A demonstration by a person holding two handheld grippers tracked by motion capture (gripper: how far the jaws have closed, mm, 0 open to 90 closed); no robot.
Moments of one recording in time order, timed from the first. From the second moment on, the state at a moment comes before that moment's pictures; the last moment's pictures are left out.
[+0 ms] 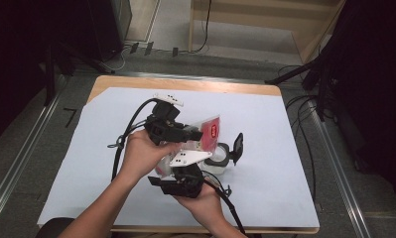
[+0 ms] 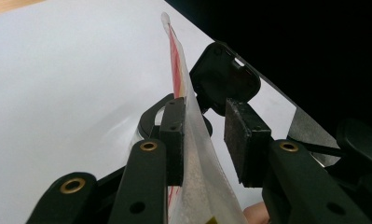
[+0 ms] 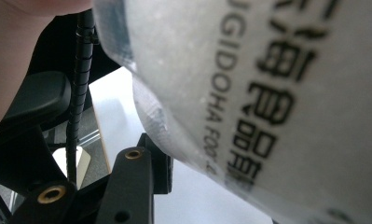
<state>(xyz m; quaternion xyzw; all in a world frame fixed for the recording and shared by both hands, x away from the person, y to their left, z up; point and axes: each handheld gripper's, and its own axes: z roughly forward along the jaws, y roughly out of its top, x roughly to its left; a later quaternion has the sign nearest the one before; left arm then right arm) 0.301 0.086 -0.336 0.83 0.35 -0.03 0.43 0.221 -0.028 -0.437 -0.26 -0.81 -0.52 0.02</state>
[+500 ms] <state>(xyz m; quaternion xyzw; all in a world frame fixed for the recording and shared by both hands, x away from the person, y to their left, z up) 0.300 0.085 -0.336 0.83 0.35 -0.03 0.43 0.221 -0.028 -0.437 -0.26 -0.81 -0.52 0.02</state>
